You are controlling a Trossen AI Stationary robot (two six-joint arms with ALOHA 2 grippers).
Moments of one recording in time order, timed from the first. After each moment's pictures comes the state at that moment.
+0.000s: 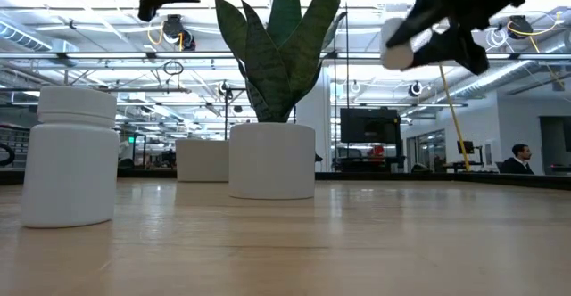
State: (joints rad) left arm 0.48 0.83 0.94 -0.26 0.17 -0.79; right arm 0.29 1.02 0.66 -0.29 0.57 1.04
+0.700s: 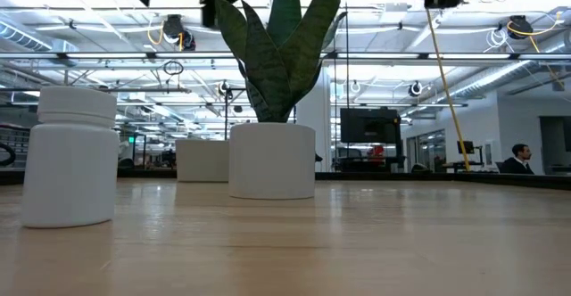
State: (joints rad) left arm 0.45 1.20 0.94 0.26 0.63 -1.19; right arm 0.30 0.94 0.66 0.23 0.28 1.12
